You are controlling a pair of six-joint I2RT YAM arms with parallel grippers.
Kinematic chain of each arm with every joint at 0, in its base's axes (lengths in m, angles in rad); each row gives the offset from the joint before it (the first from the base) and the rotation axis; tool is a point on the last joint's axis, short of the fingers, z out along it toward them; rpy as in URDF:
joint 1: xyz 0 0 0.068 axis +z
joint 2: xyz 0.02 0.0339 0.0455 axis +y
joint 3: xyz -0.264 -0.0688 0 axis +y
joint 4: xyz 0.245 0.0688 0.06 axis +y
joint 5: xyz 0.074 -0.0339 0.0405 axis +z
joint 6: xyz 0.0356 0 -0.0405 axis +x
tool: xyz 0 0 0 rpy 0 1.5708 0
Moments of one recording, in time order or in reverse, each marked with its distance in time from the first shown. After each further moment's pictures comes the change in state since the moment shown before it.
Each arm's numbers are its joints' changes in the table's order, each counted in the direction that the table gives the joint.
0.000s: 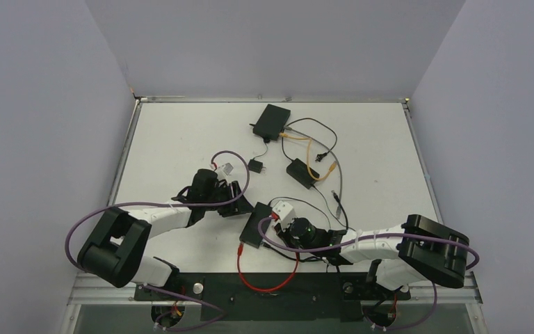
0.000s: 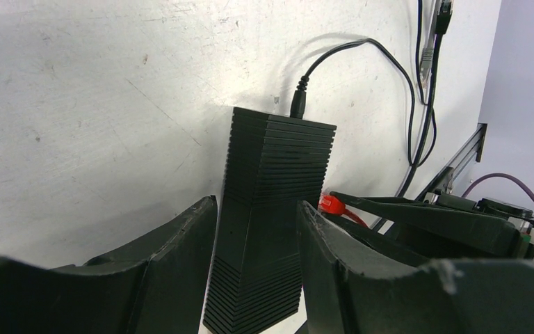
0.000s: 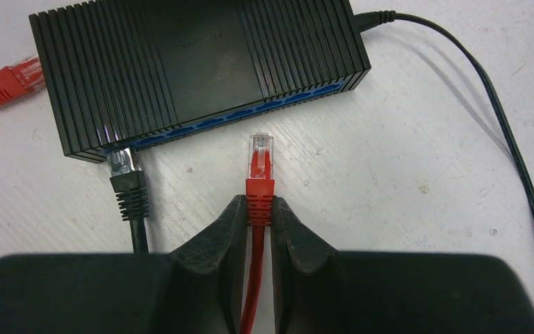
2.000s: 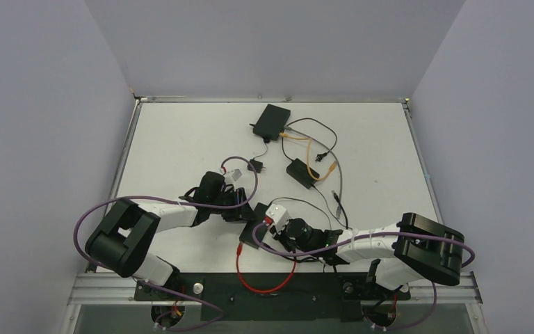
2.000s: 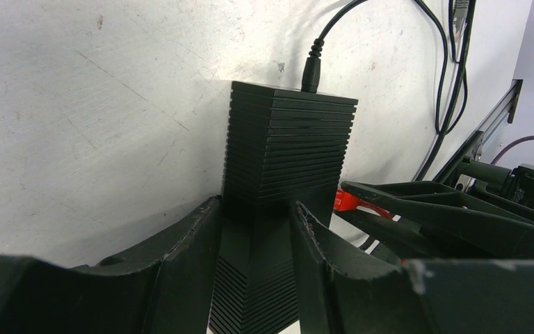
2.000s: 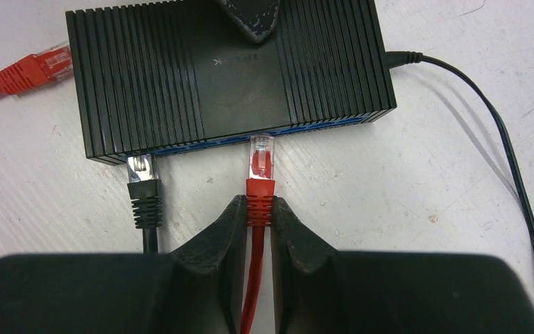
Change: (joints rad) left arm -0.056 0.083 -0.013 0.003 -0.032 0.064; right arm 0.026 0.040 -0.032 -0.013 0.025 -0.086
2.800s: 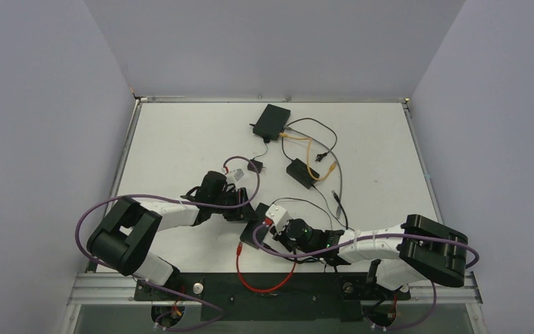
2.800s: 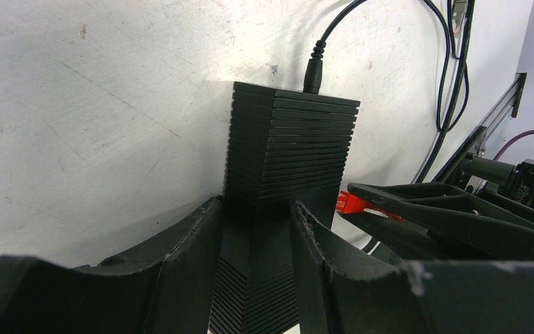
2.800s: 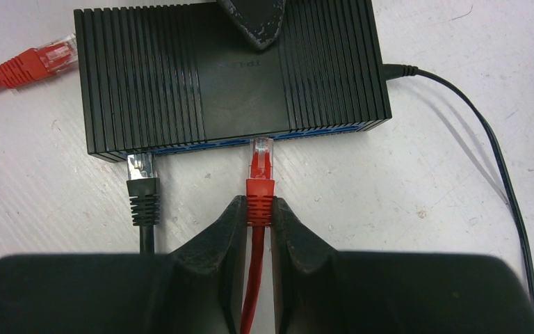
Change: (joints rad) left arm -0.009 0.016 -0.014 0.001 -0.002 0.015; right arm 0.014 -0.022 -0.005 0.035 -0.025 -0.024
